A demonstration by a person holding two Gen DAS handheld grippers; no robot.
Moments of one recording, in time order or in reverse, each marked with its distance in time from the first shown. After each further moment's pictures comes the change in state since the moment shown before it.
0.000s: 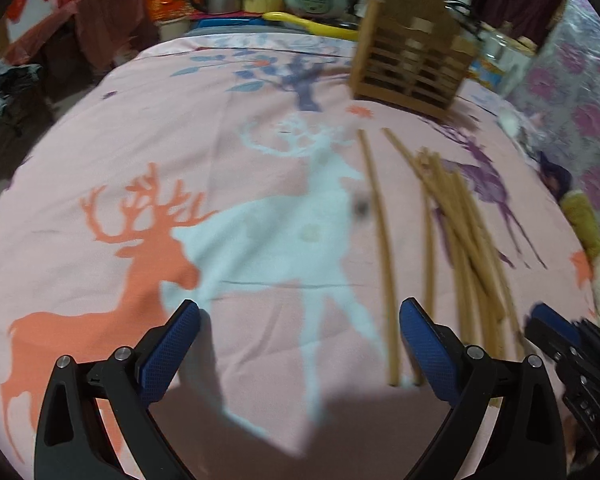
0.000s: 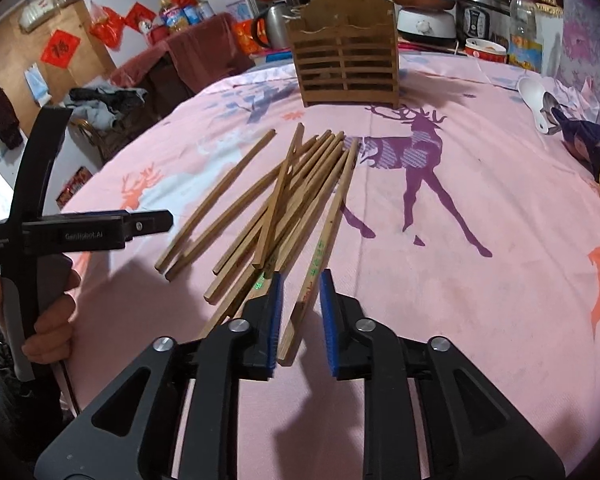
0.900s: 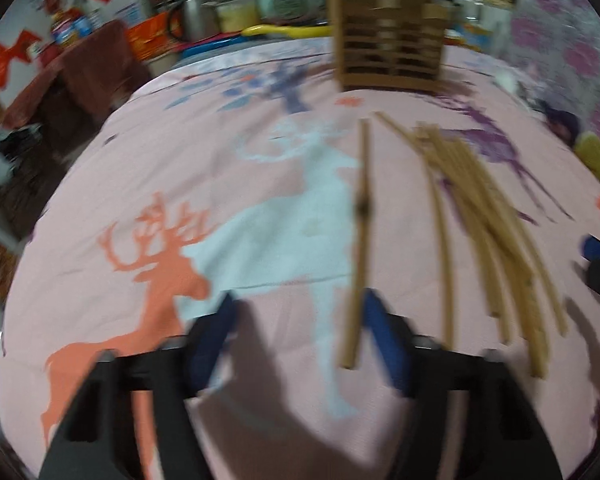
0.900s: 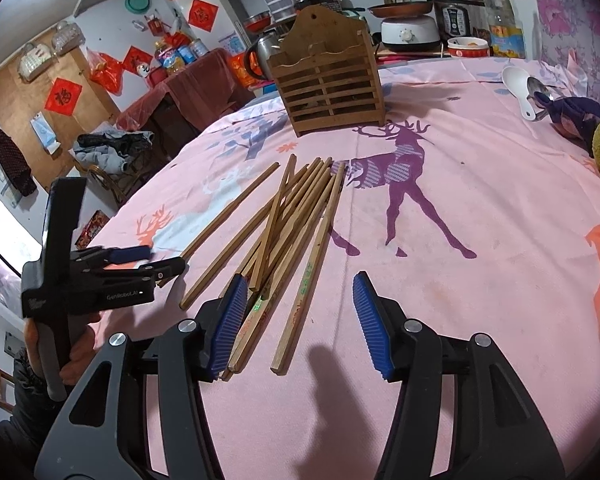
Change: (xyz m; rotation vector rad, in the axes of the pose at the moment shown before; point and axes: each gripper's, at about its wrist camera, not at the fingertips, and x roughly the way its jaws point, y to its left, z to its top) left arm -0.001 -0.017 -0.008 0.182 -0.032 0.132; right arm -0.014 -0.024 0.000 0.112 -0.093 0.073
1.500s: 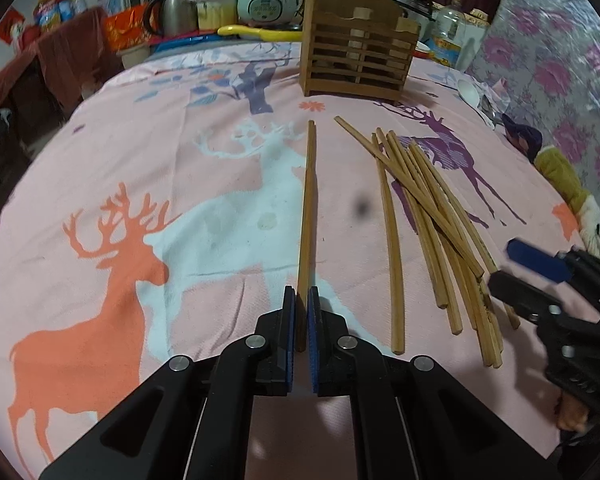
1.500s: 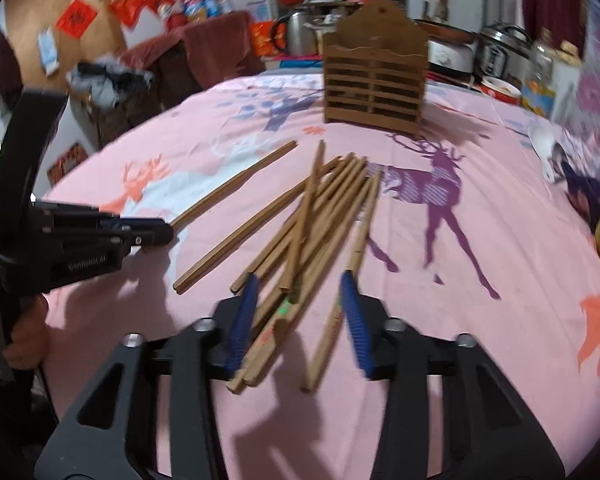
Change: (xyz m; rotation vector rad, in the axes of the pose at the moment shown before) left arm -0.004 0.001 -0.005 -0.056 -0.007 -0.169; right arm 0.030 0.058 0.001 -0.275 0.076 -0.140
